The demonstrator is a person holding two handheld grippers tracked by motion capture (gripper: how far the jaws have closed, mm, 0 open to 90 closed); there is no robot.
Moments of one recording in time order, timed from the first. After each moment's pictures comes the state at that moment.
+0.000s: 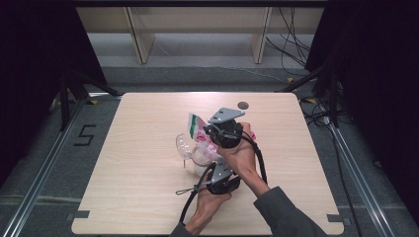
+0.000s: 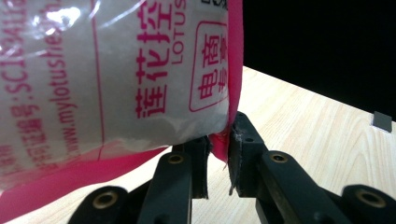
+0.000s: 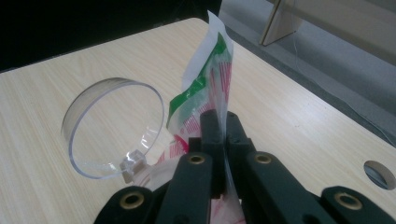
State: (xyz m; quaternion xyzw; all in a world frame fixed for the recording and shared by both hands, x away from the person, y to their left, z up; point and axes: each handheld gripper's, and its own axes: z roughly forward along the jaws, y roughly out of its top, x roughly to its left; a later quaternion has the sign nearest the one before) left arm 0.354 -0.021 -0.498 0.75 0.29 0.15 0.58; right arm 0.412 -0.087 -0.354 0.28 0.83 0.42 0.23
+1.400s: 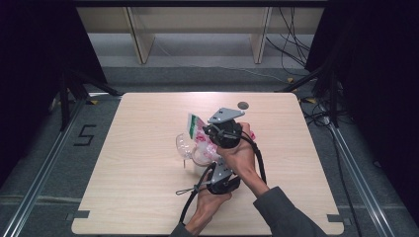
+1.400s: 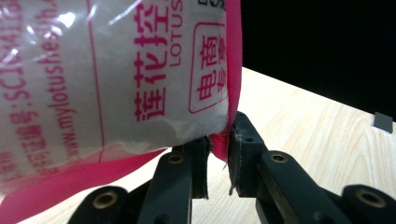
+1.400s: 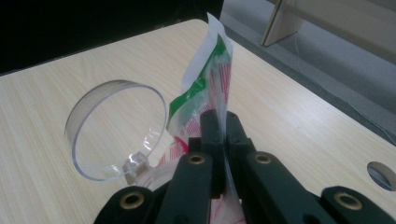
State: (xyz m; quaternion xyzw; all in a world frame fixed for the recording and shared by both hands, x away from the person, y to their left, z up) left arm 0.354 -0.021 -0.498 0.75 0.29 0.15 0.58; right arm 0.412 -0.086 -0.354 0.29 0.83 0.42 0.22
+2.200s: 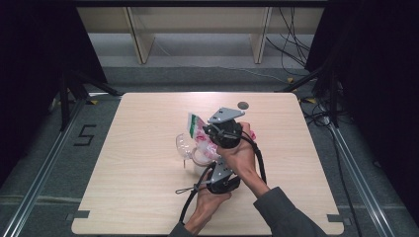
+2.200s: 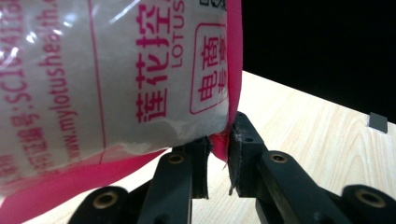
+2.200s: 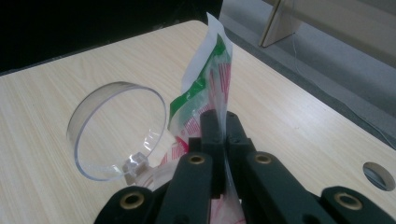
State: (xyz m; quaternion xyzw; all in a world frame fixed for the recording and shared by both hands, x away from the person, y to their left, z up) left arm 0.355 -0.020 -0.496 0.75 0.28 0.15 0.58; right arm 0.410 -0.085 -0.351 0.29 0.83 0.42 0.23
